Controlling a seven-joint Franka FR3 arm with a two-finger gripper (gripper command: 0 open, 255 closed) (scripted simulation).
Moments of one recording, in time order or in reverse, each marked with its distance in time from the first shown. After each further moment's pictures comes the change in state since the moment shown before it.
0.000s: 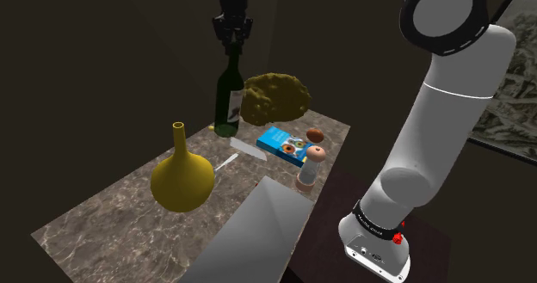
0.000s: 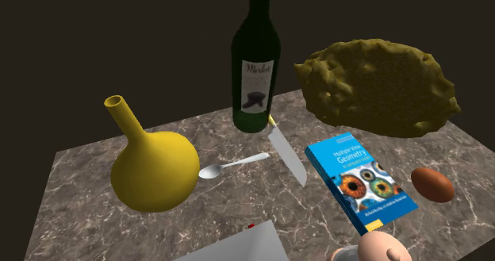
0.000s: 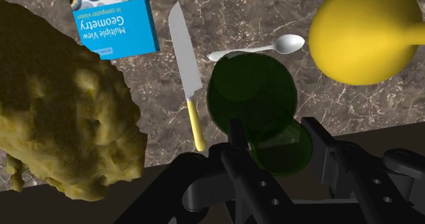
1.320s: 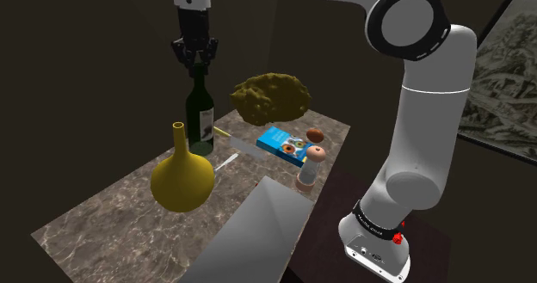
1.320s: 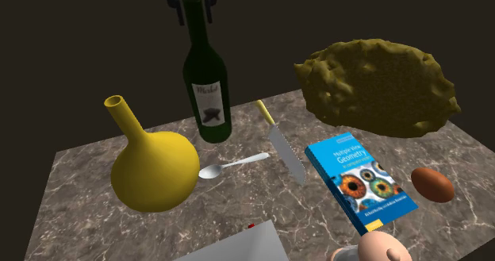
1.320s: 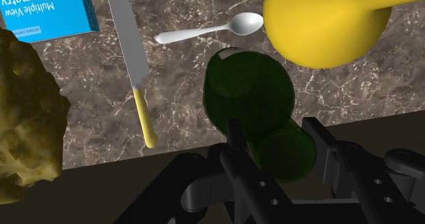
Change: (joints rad) arm 0.124 0.185 0.054 0.087 -0.039 0.095 0.171
